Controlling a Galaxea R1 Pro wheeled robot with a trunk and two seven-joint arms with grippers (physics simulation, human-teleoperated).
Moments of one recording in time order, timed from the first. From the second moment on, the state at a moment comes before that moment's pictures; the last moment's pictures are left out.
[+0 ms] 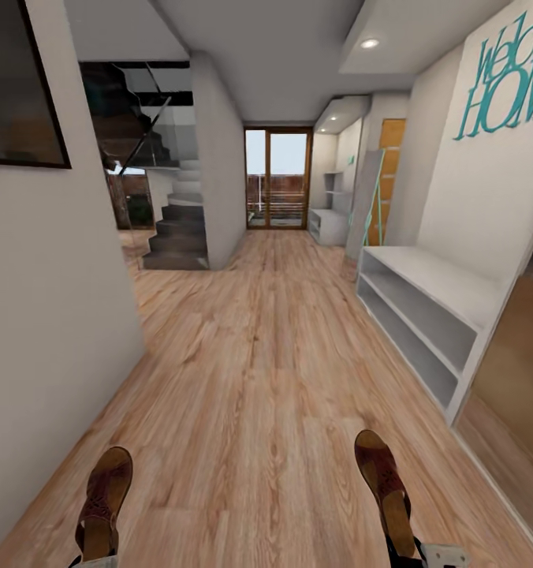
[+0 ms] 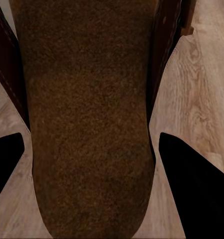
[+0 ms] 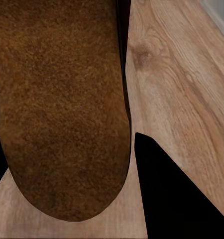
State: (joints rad) left arm -0.14 0.07 0.52 -0.46 -0.16 -0.58 -0.26; right arm -0.14 -0.02 -0.42 -0.57 0.24 -0.44 0.15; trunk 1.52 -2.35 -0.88
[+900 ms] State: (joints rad) left arm -0.14 0.07 0.53 -0.46 -0.16 -0.58 -0.25; right arm -0.14 -0.02 -0.42 -0.57 0.24 -0.44 0.15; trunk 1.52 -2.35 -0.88
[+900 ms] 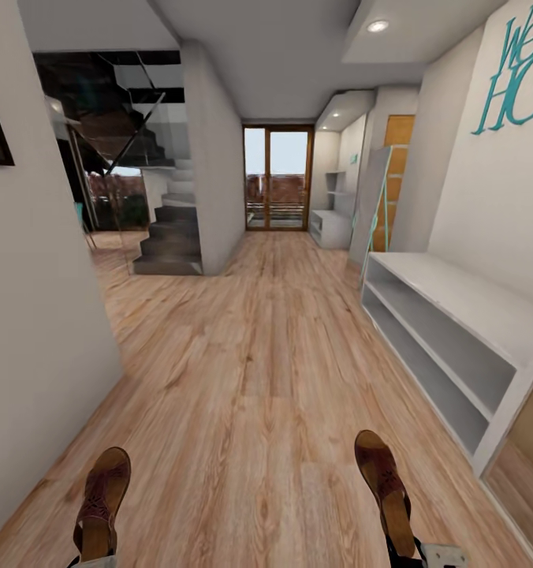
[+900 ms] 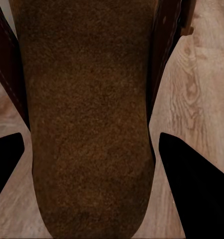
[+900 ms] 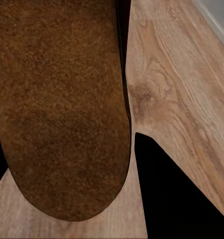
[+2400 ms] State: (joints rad) left arm -0.14 0.07 0.53 -0.46 -0.16 -0.58 -0.25; right arm -0.14 -0.02 -0.42 -0.57 0.24 -0.44 0.15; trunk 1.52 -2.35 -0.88
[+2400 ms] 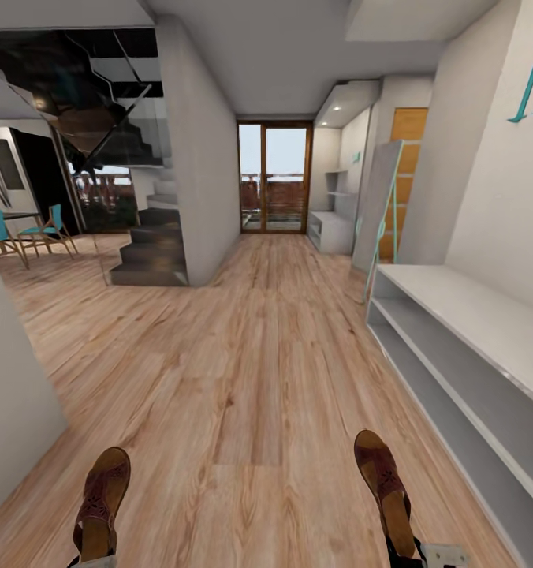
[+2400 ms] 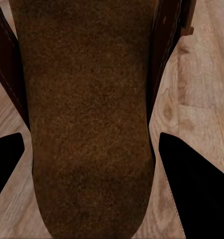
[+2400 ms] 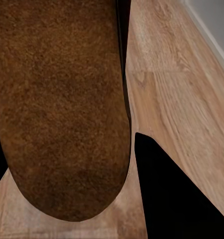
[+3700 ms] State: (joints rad) left arm -0.14 0.07 0.45 -0.45 -0.22 -0.58 -0.27; right arm -0.14 -0.02 -0.43 -0.57 0.24 -0.44 0.15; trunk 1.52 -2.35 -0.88
